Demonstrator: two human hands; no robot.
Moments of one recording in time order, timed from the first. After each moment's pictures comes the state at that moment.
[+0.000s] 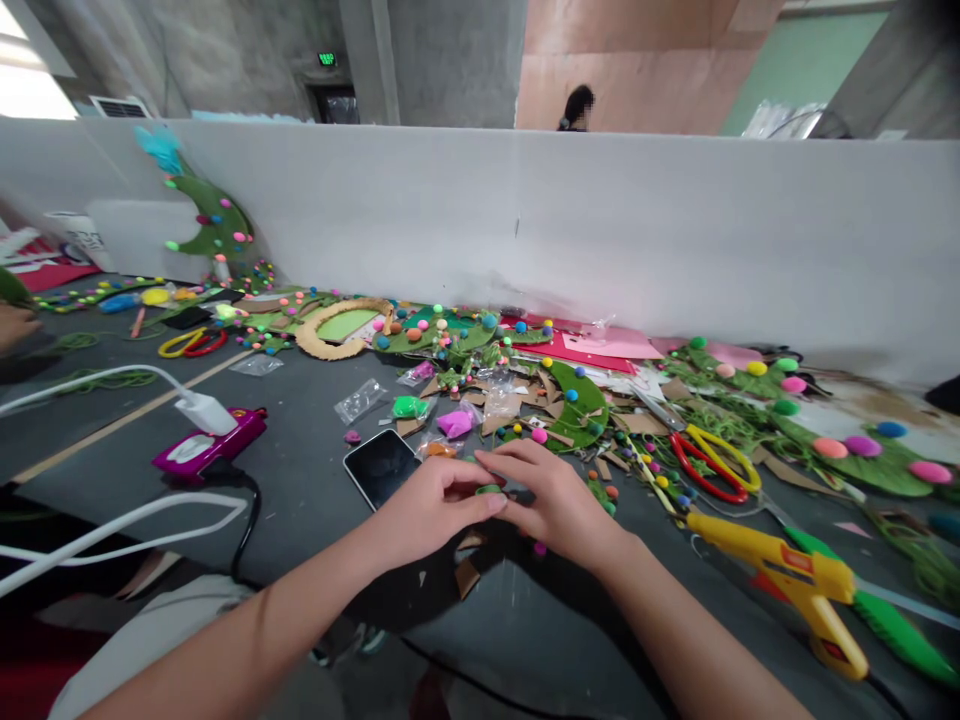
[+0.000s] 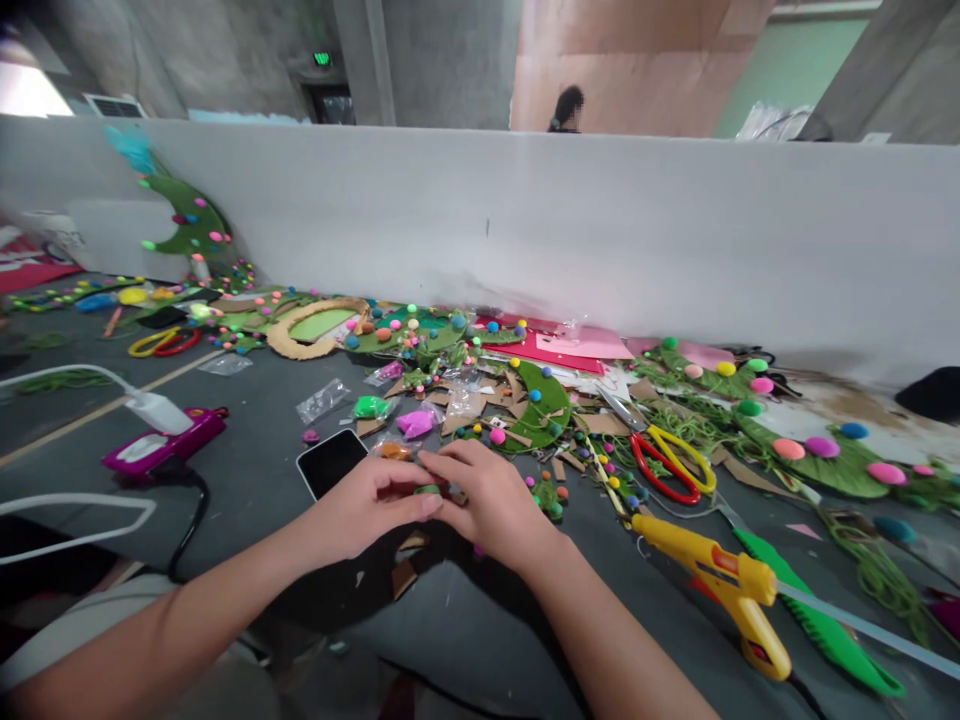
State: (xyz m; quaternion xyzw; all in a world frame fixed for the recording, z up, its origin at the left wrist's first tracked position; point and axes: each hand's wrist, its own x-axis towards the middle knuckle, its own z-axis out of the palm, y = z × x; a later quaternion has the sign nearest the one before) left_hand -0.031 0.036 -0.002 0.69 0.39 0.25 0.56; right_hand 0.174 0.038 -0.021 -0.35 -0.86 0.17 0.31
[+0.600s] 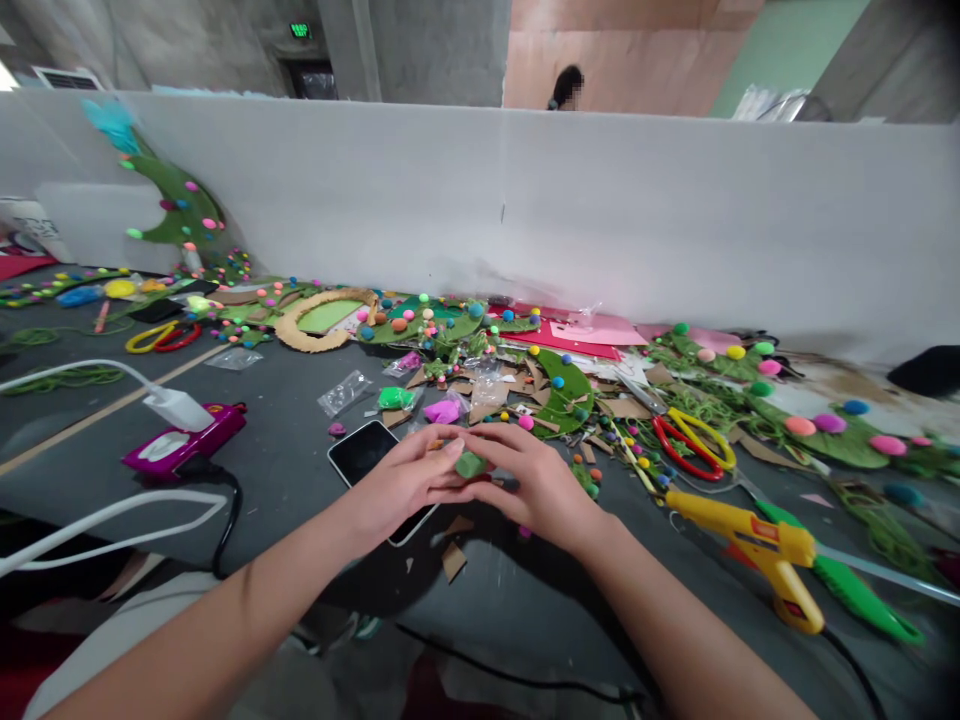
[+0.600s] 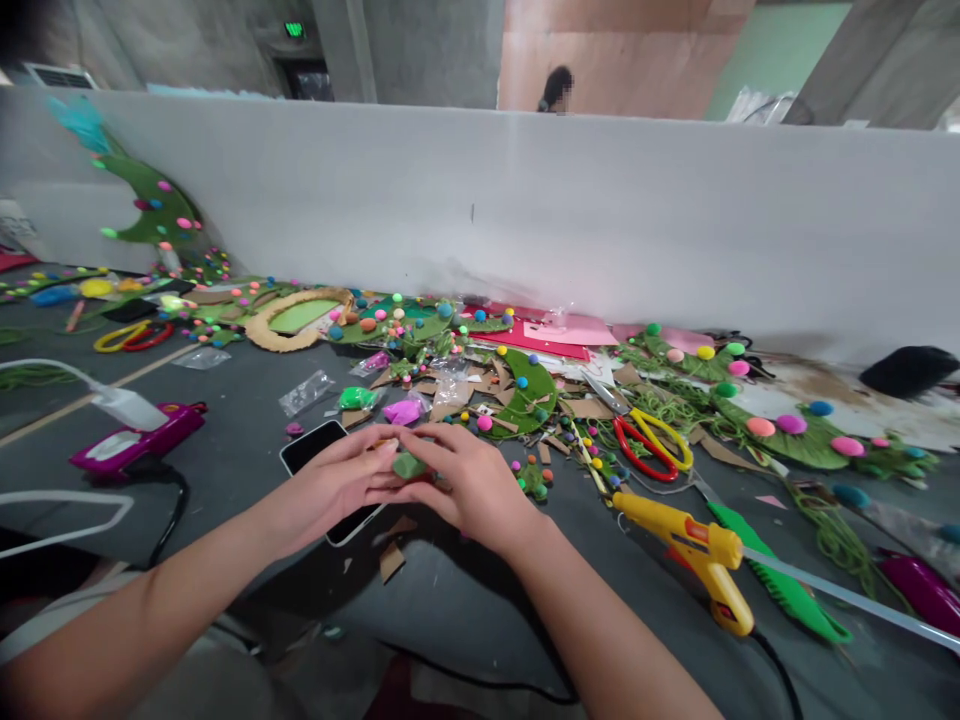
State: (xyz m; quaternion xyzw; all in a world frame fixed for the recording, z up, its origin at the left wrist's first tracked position) left_hand -0.035 0.033 0.005 0.44 0.40 0.36 0.72; right_hand 0.175 0.037 -0.019 -0.34 -0.87 0.15 0.34
